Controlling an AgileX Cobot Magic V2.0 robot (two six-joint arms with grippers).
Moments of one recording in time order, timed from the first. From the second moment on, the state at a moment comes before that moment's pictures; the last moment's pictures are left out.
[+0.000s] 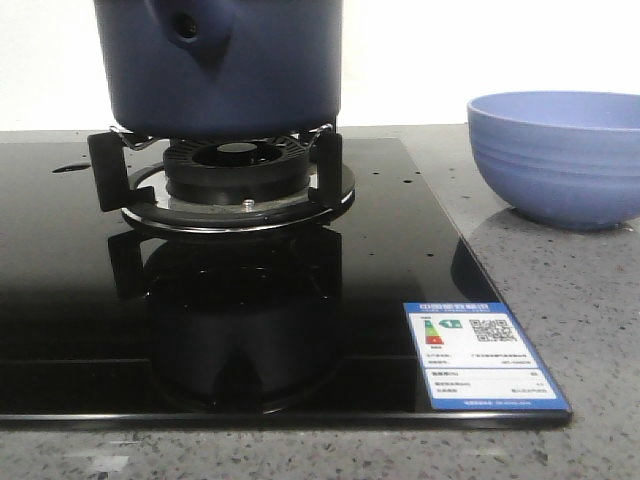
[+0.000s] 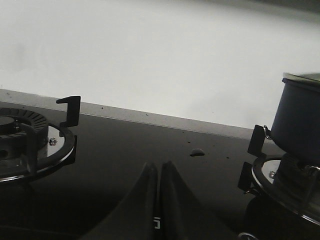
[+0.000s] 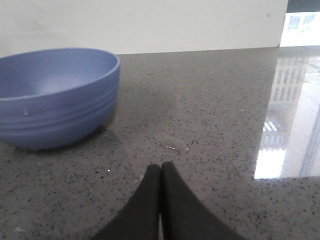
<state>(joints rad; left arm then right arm) -0.03 0.00 0.00 -0.16 0.01 -0.02 -0.09 -0.01 0.01 0.06 0.18 -0.06</state>
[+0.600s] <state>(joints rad) -0.03 0.00 0.00 -0.16 0.01 -0.02 -0.09 -0.01 0.01 0.06 0.18 -0.06</state>
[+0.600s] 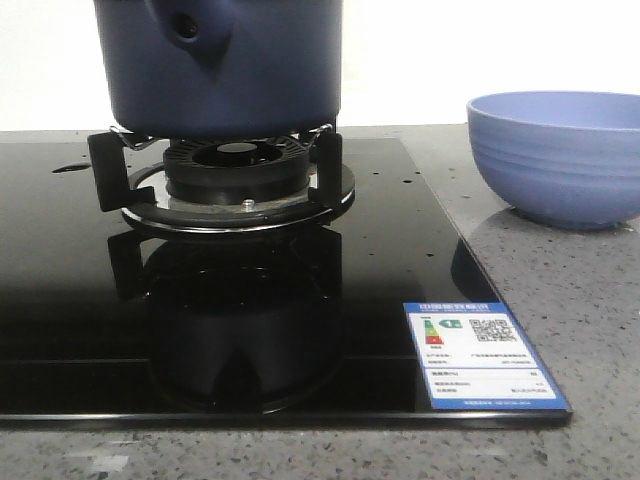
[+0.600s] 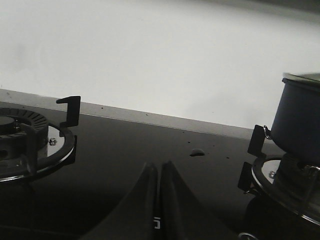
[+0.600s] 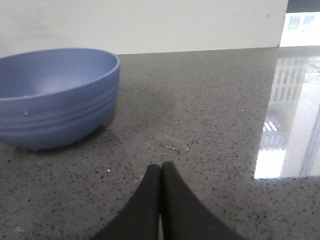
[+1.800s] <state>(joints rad) -0.03 0.00 0.00 -0.57 0.00 -0.02 -0.09 -0.01 0.01 0.52 0.13 -0.06</state>
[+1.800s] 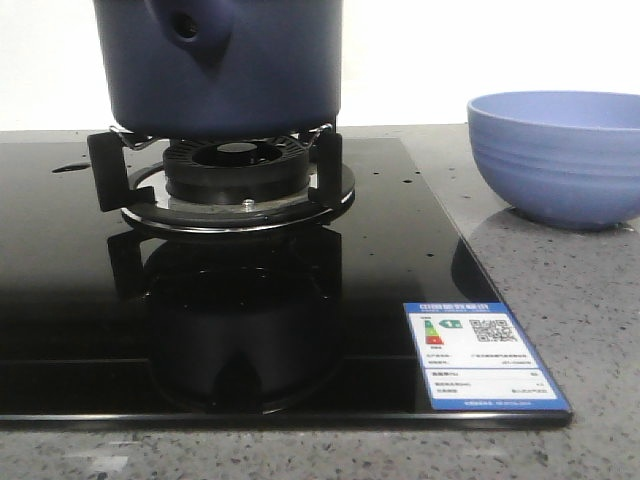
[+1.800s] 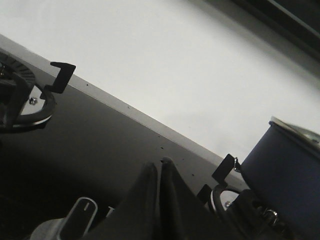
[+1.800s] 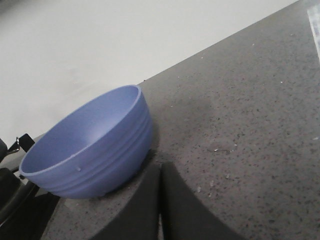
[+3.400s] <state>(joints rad) -0.34 0.51 -0.66 -0.69 0.42 0.47 0.07 0.51 -0.66 0.35 0.62 -0.28</state>
